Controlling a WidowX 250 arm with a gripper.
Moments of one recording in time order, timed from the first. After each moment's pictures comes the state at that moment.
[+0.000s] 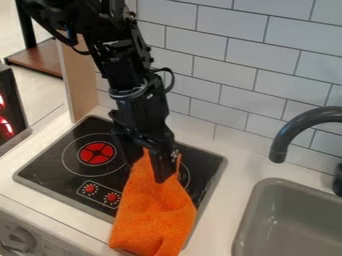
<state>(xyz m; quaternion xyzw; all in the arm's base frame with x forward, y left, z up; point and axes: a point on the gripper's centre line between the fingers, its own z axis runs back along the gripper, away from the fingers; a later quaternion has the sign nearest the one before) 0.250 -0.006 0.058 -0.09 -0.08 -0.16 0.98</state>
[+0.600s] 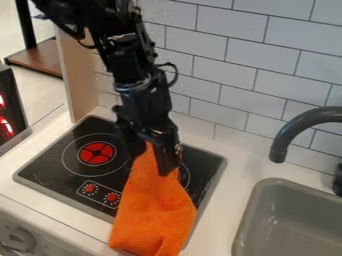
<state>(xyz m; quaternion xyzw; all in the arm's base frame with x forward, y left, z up) 0.261 -0.005 0.061 -0.09 -0.08 -0.16 0.98</state>
